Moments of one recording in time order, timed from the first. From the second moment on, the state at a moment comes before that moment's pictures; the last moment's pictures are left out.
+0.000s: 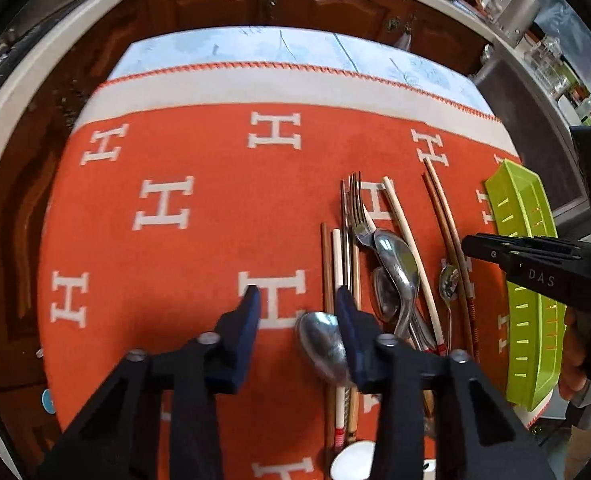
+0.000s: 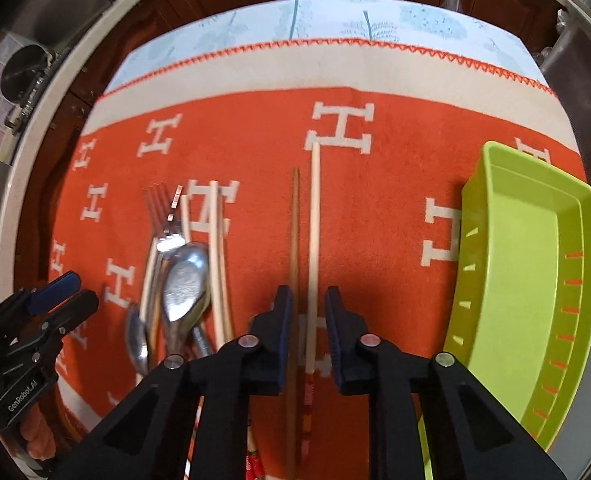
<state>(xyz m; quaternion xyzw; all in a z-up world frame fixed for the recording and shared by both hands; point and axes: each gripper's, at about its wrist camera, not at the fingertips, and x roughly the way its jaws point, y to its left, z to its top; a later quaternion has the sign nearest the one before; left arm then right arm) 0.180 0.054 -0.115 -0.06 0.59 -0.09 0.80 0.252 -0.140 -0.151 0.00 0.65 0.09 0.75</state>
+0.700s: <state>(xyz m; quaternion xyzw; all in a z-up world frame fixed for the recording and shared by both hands) 0.183 0.011 -0.116 -0.07 0.61 -0.13 0.78 0.253 -0.137 -0.168 0.00 0.66 0.09 0.74</state>
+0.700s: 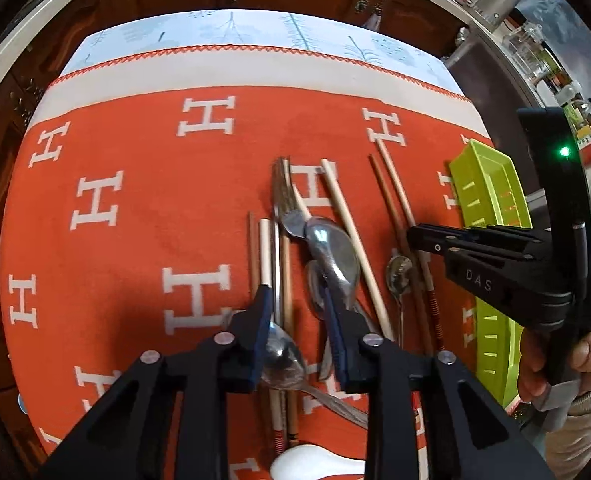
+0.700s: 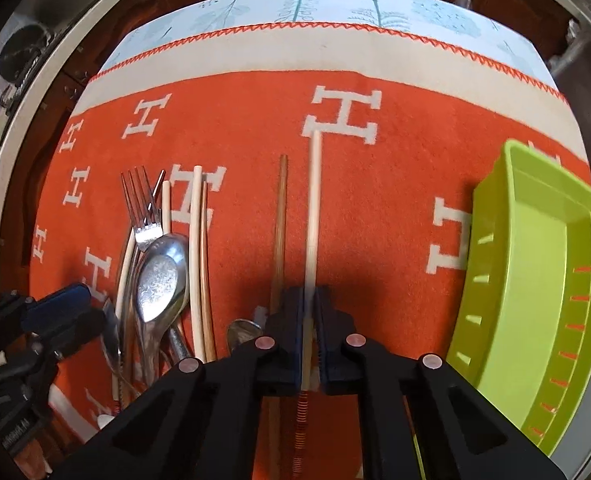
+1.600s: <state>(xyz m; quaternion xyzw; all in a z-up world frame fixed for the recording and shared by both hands) 0.173 -0.020 -0.129 -0.07 0.62 -0.14 0.77 0.164 -0.235 -0.095 0.17 0.62 0.15 0.75</state>
